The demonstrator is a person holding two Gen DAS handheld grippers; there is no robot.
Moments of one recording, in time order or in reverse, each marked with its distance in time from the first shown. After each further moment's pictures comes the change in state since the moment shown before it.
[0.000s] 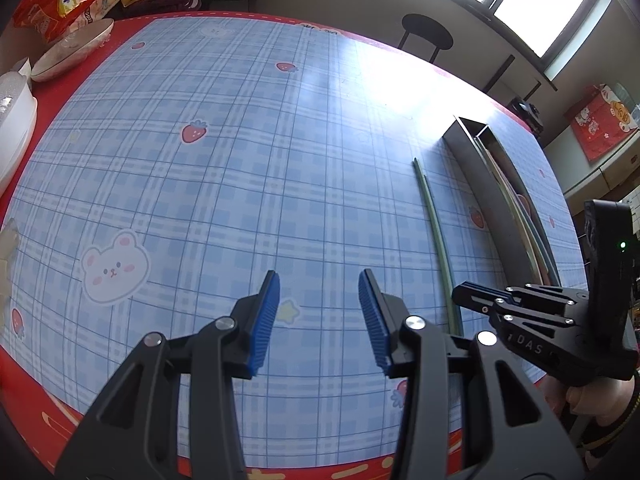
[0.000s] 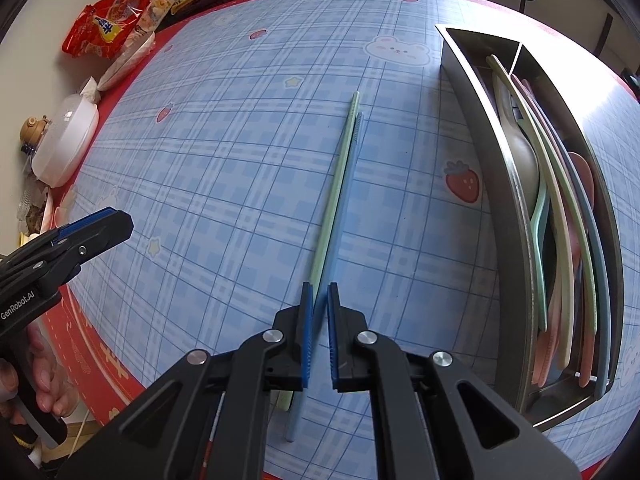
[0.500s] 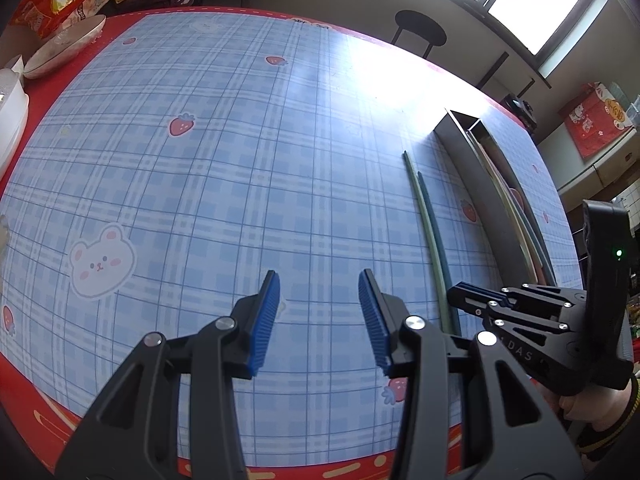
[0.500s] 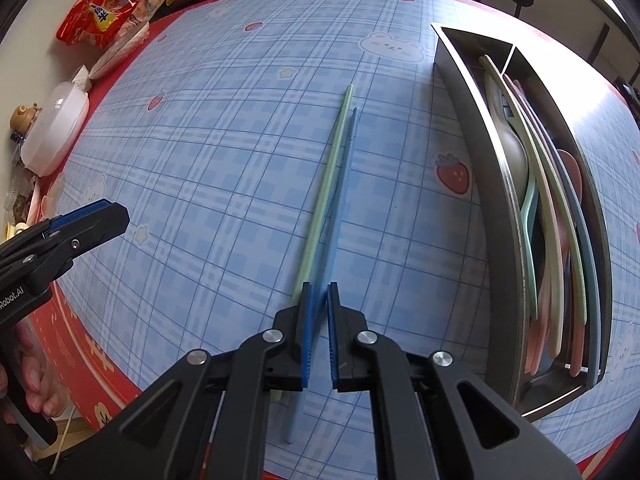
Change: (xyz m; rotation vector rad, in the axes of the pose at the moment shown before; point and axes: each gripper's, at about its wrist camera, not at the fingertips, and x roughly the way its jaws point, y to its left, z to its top) left arm 0.004 -0.005 -0.005 0.008 0.013 -0.030; right arm 0.000 0.001 -0.005 -0.021 0.008 -0.062
